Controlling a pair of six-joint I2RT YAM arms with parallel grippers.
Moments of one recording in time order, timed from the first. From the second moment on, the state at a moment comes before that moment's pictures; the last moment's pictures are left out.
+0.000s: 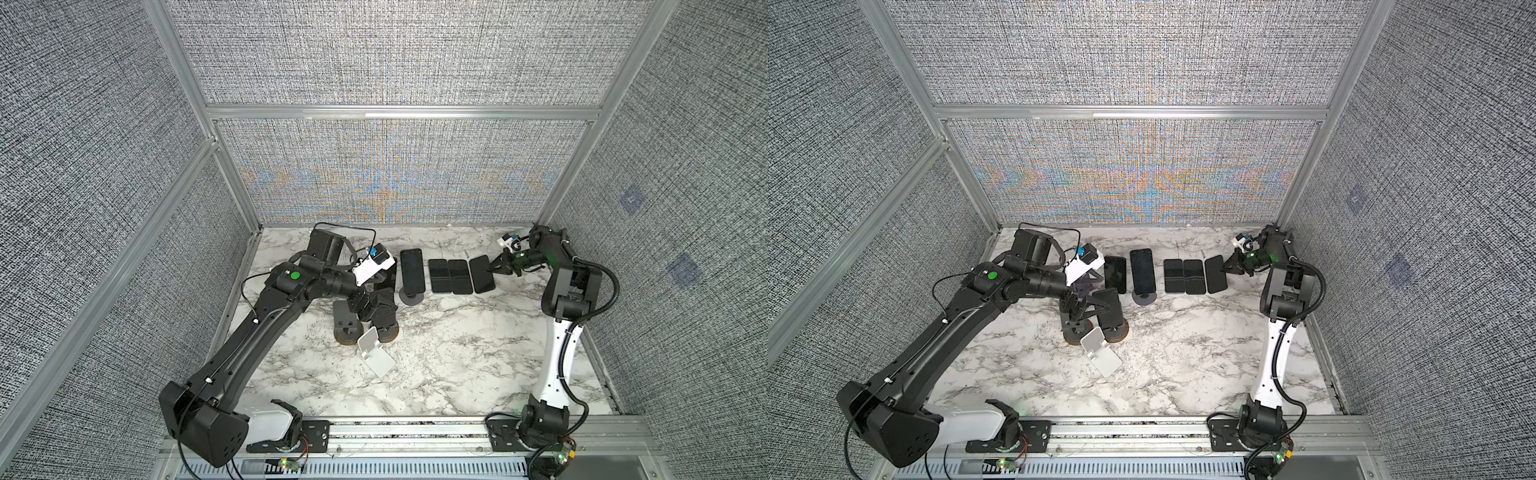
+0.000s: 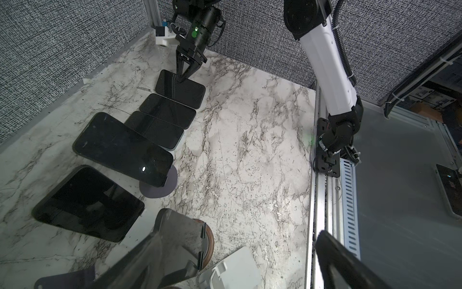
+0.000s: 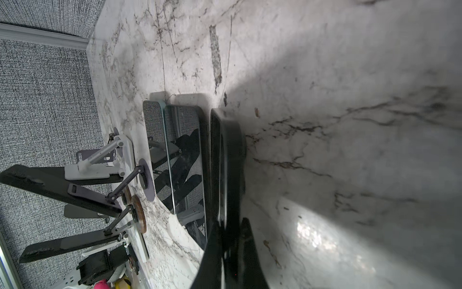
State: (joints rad) left arm -0.51 1.31 1.36 -0.86 0.76 0.42; right arm -0.25 2.49 2.13 -1.15 -0.79 -0.16
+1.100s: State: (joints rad) left arm -0.51 1.32 1.36 -0.86 0.73 0.41; right arm -0.23 2.50 2.14 -1.11 -0.71 -0.13
